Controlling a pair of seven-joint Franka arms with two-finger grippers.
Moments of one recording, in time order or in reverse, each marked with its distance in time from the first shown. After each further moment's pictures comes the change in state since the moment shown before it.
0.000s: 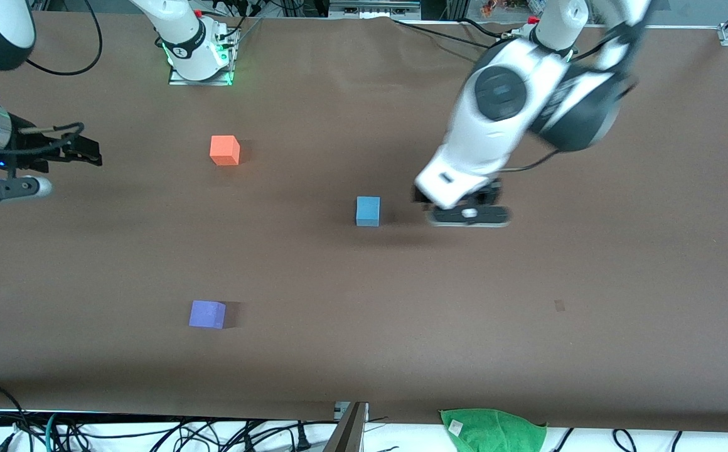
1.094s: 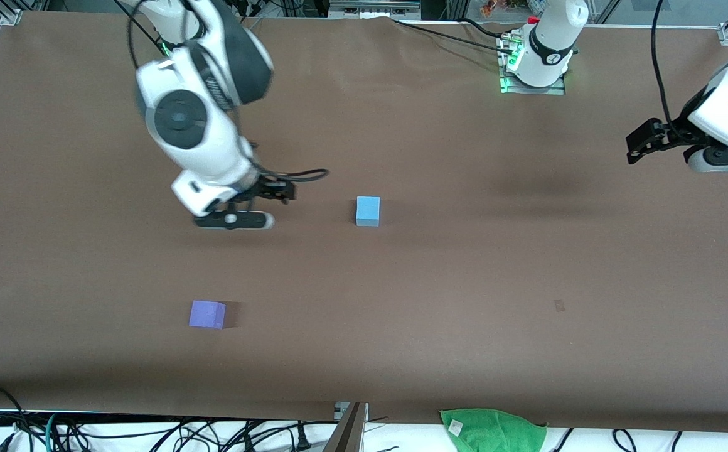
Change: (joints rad) left arm 0.250 -0.388 0.234 -0.244 -0.082 -0.145 0.460; right arm 0.485 0.247 0.021 -0.002 0.065 0.401 0.706
